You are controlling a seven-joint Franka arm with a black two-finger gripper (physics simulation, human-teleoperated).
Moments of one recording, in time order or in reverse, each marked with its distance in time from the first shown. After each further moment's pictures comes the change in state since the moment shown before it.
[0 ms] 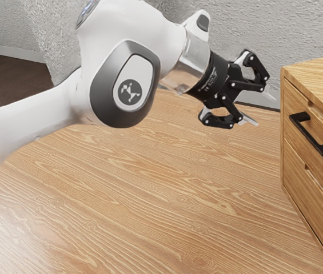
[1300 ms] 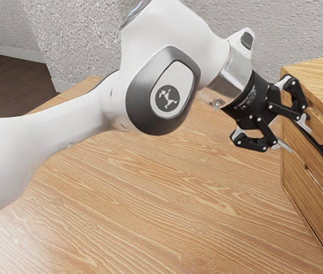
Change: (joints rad) arm 0.286 0.111 -0.323 0.110 -0.088 -0.128 0.012
